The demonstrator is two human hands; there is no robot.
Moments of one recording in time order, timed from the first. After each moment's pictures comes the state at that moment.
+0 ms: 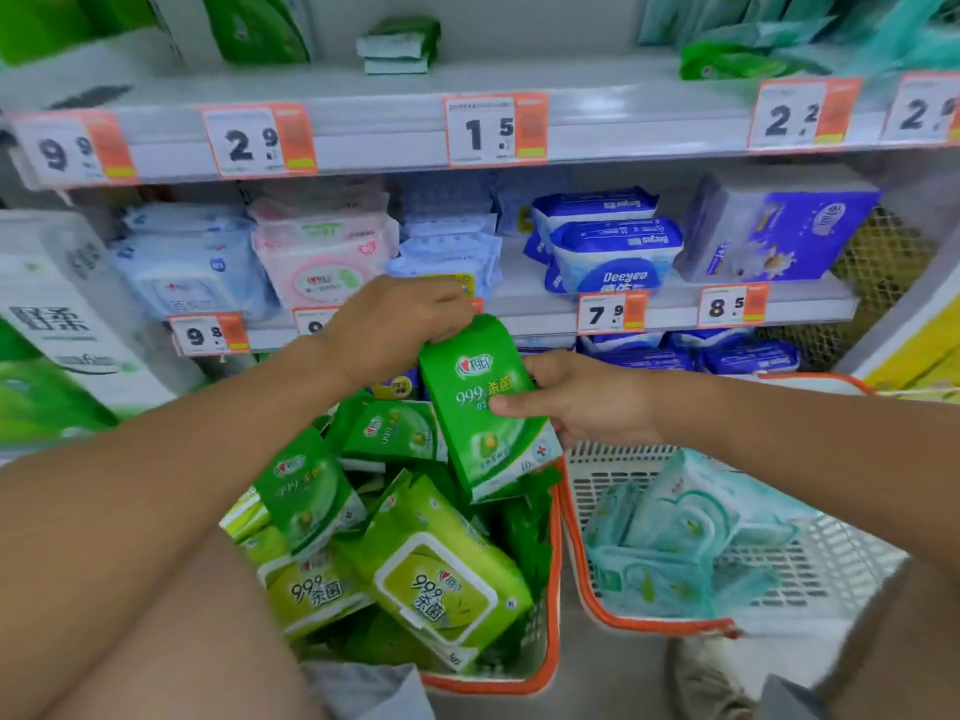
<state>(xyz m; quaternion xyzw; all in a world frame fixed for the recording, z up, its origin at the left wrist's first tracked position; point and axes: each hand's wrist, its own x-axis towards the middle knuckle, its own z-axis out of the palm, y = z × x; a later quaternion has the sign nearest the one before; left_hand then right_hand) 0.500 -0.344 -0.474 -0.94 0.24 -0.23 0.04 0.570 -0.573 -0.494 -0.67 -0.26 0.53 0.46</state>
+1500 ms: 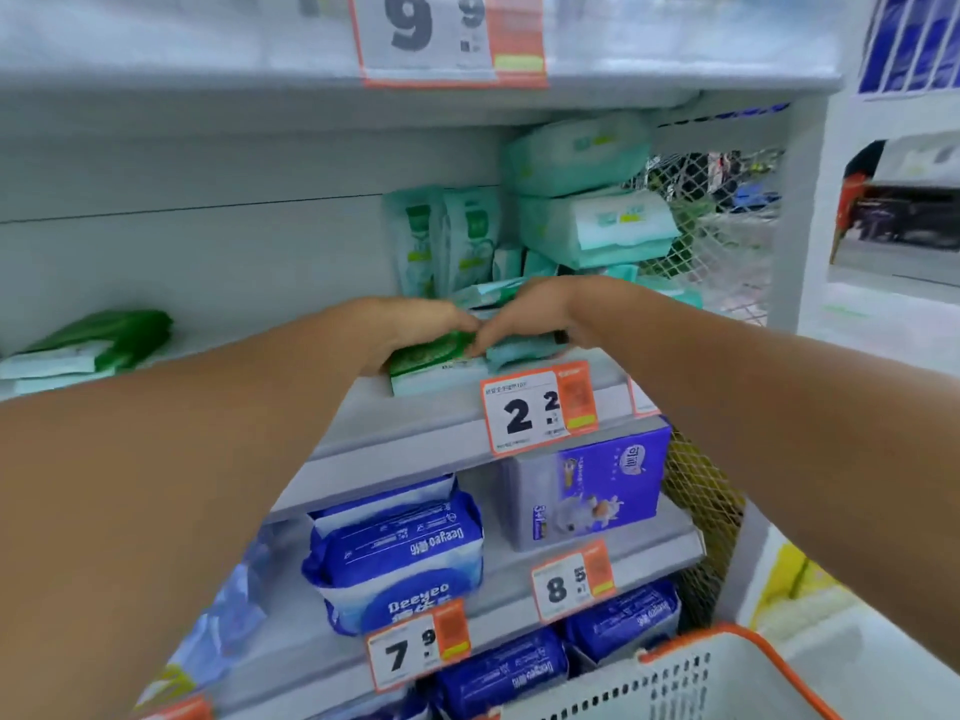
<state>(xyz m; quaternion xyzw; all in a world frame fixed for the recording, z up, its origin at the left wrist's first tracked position) 0.871 -0.503 -0.312 -0.91 -0.13 0.10 -0.38 0.939 -0.647 -0.315 -0.93 -0.16 0.13 0.30</state>
